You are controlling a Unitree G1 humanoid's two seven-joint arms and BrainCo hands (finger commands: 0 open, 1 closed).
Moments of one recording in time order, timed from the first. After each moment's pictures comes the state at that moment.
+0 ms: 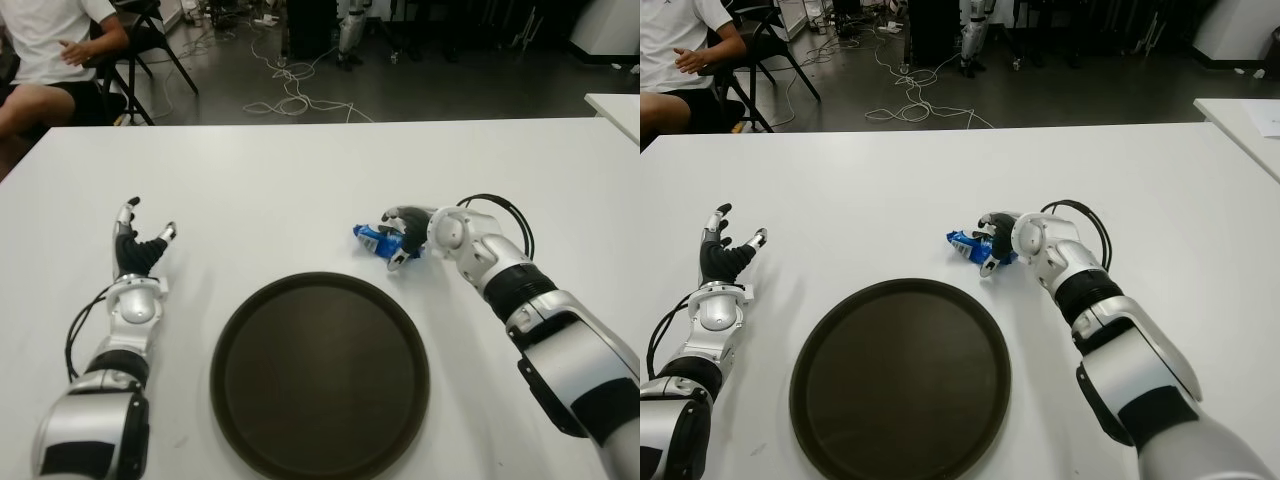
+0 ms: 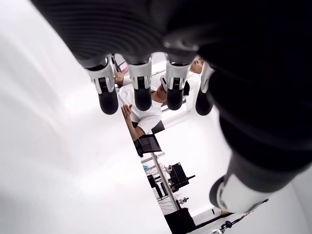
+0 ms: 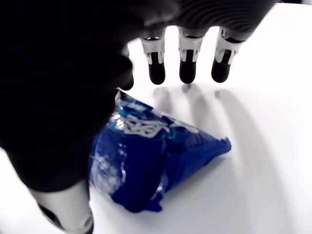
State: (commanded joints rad) left arm -0.58 0.28 0.09 1.24 0.16 -0.52 0.38; right arm -0.87 -0.23 0.50 0.94 -0.63 0.11 0.40
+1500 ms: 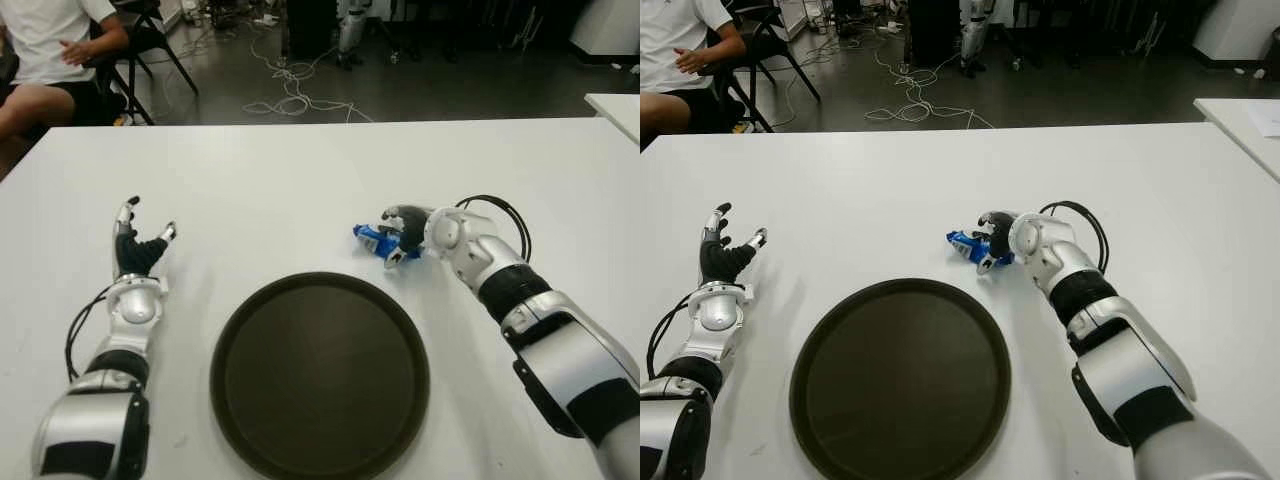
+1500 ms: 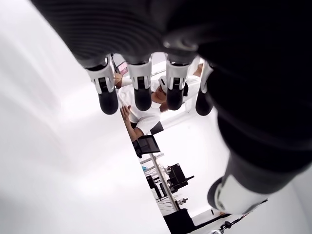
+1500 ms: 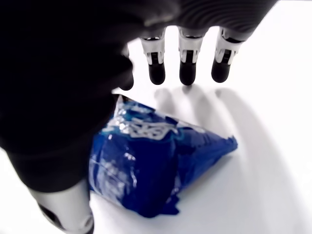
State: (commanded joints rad) left arm -0.58 0.28 0.09 1.24 0.15 -0.52 0.38; right arm -0.87 -0.20 0.50 0.96 -0.61 0.16 0.35
